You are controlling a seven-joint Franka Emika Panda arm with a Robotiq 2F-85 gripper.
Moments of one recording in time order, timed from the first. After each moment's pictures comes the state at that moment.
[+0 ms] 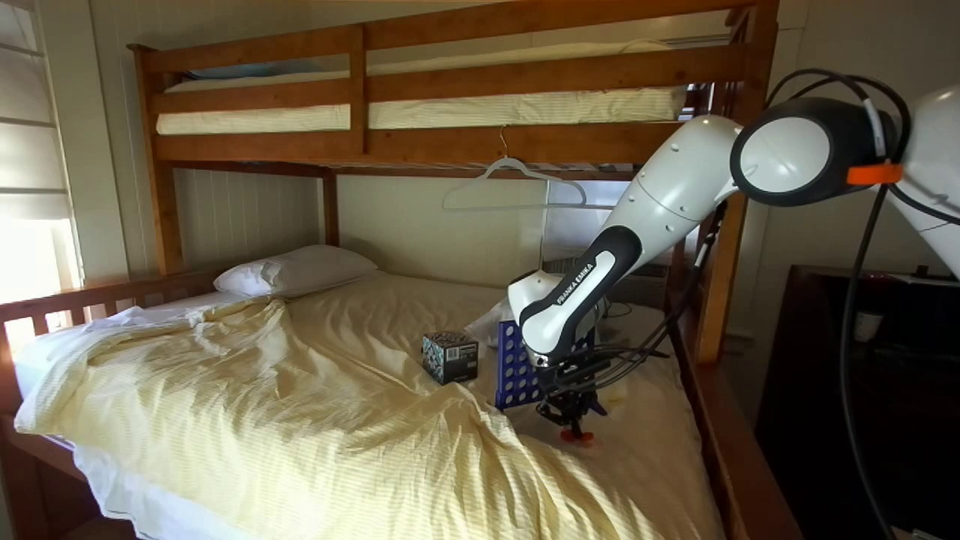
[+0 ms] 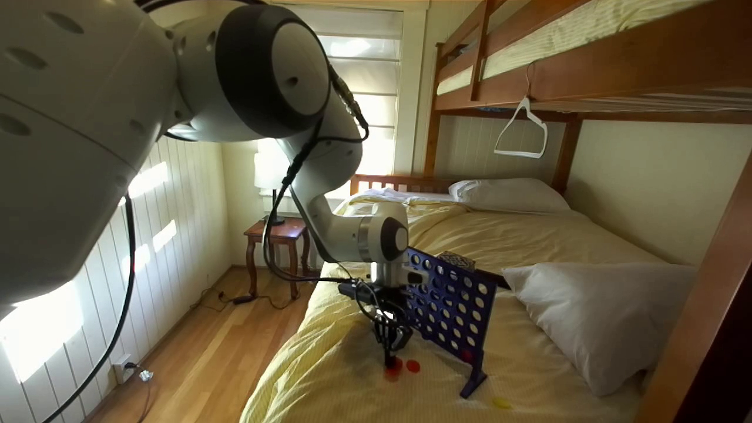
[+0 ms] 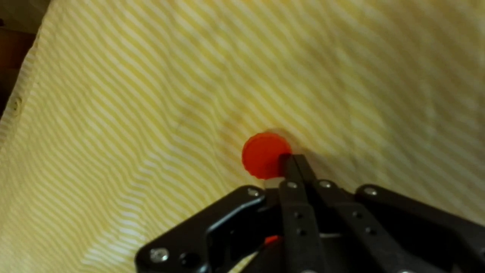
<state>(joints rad) 0.11 0.67 -0.19 -1.81 -0.17 2.19 0.61</state>
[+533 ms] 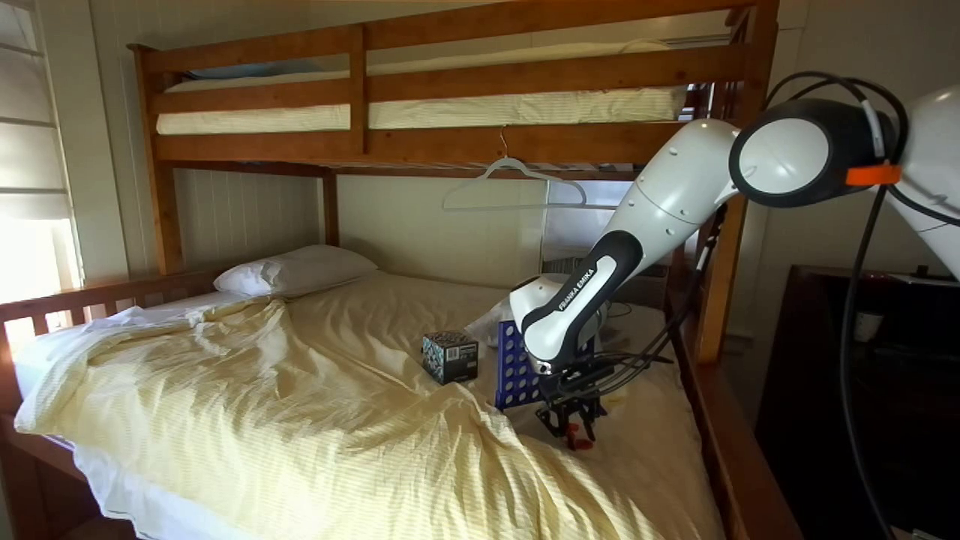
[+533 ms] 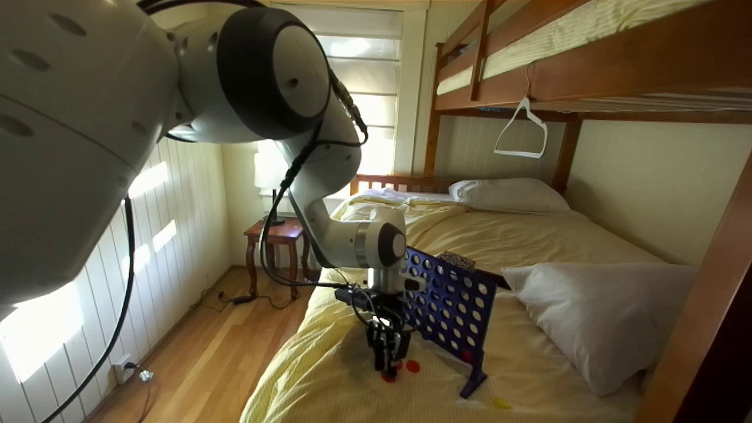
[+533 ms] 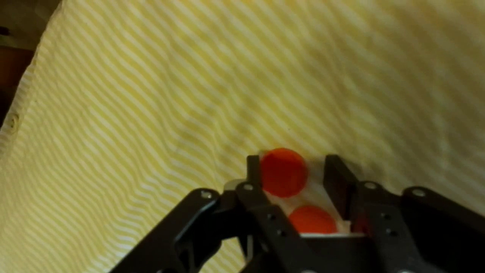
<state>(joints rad) 0.11 0.68 -0.19 -1.84 -0.17 2.19 0.61</state>
